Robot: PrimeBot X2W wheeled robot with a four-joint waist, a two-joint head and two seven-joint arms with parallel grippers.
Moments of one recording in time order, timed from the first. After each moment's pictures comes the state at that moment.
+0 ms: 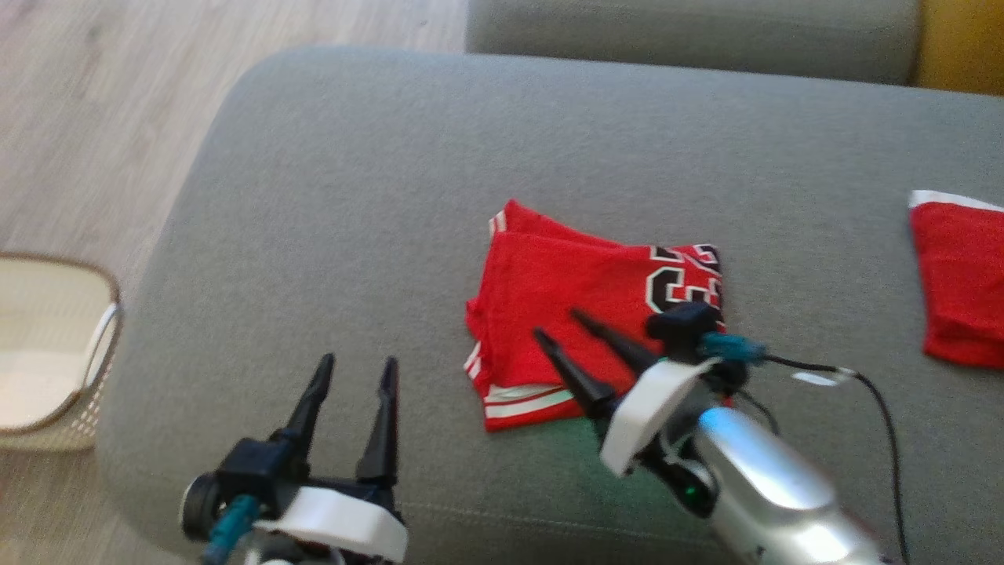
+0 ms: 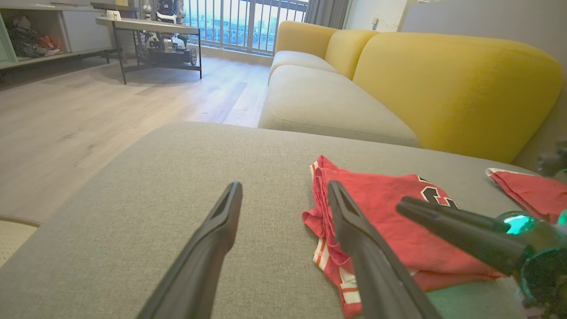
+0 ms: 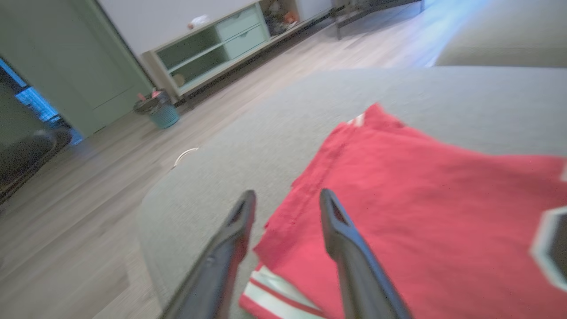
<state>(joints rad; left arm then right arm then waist) 0.05 0.21 -0.49 -0.03 -0.37 0.23 -0.25 -0.49 -0.09 0.68 0.72 0.62 0.13 -0.25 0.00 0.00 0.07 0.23</state>
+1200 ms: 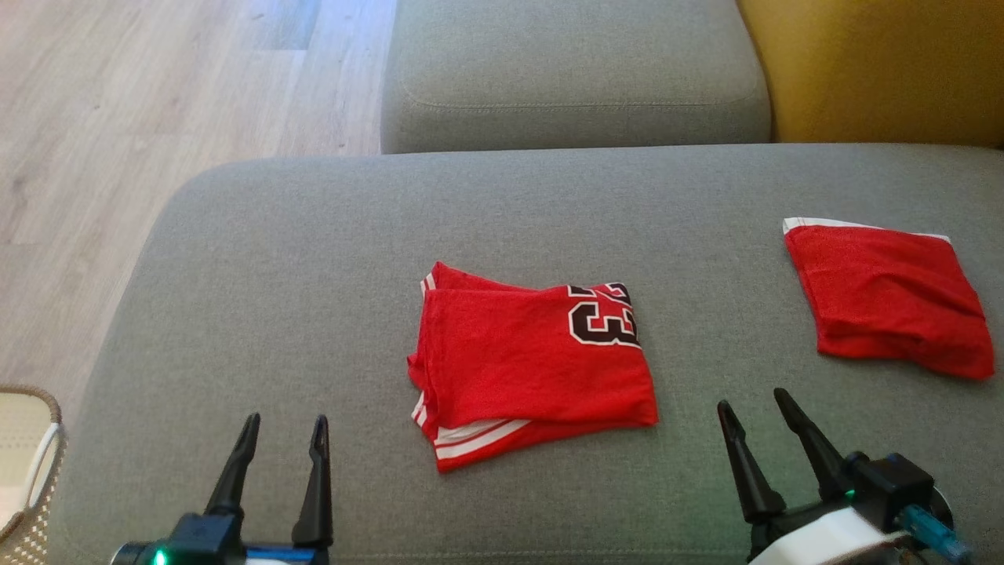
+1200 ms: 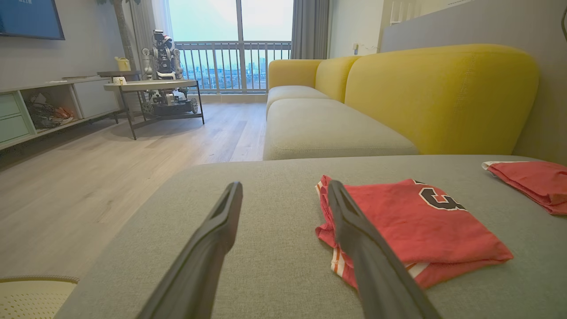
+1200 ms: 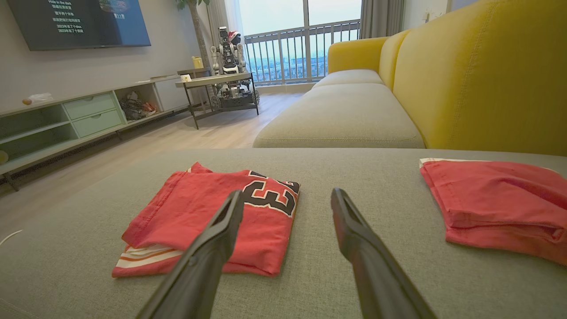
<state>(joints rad) 0.27 0.12 -0.21 -0.07 -0.11 0.09 -0.25 0.14 -0.05 0.03 0.14 0.14 0.13 -0.25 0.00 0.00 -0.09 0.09</state>
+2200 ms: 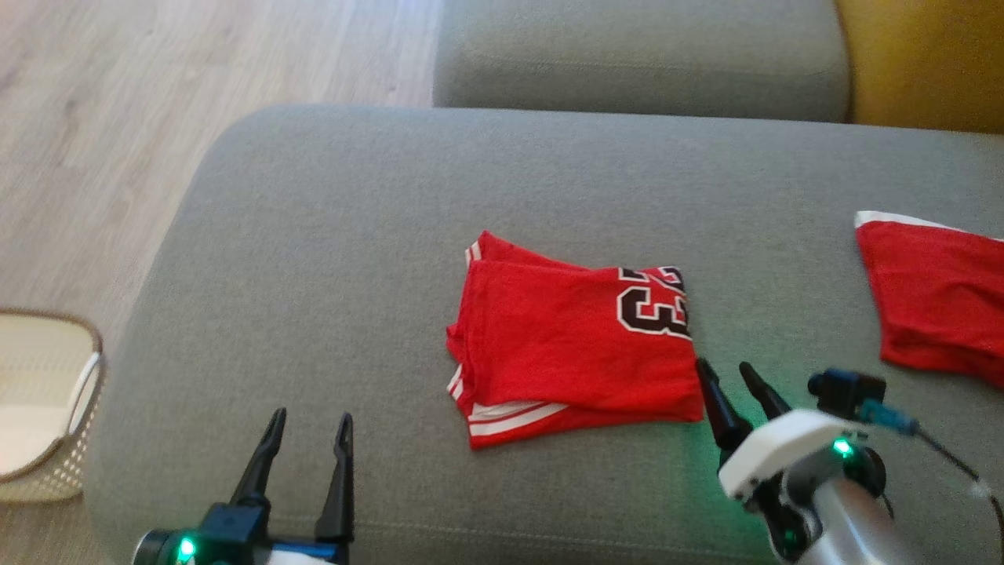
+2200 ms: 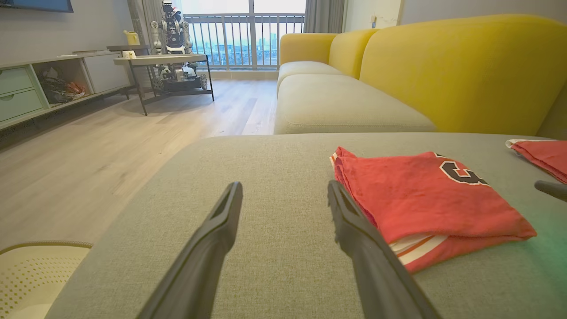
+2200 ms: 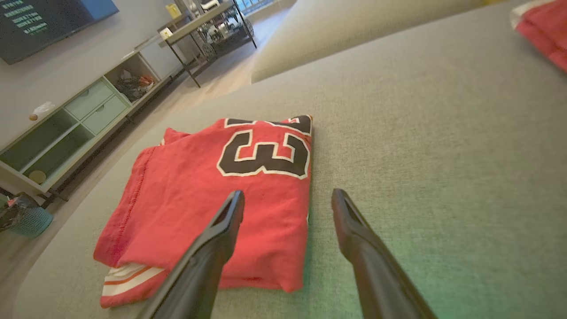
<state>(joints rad) 0.24 0.07 -0.20 -0.02 -0.05 0.04 -0.25 -0.24 -0.04 0.07 0.73 0.45 0.13 -0.20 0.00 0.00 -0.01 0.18</state>
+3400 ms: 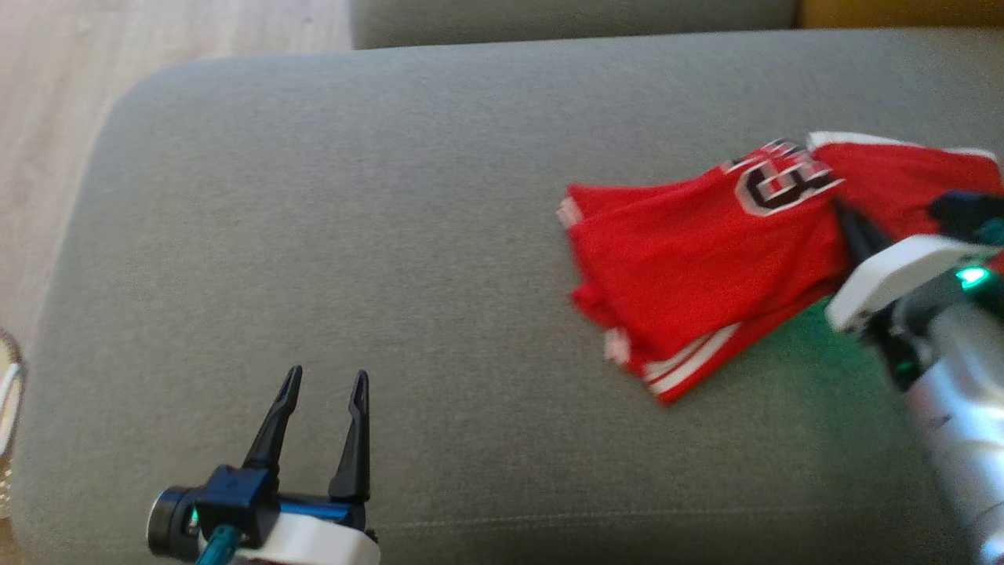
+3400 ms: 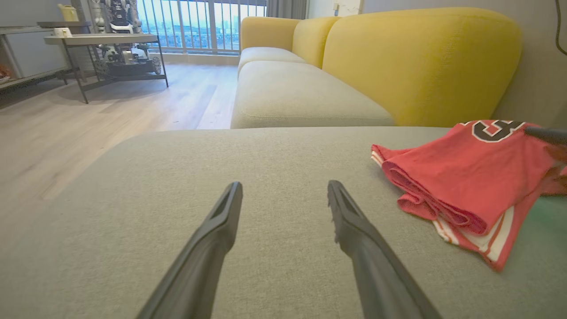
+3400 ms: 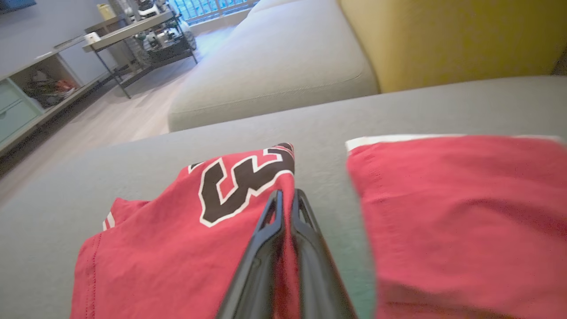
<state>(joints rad) 0.15 0.06 -0.24 -0.03 -0.10 0.03 -0.25 -0.69 -0.27 0.17 1.02 0.51 0.13 -0.19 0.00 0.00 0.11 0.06</state>
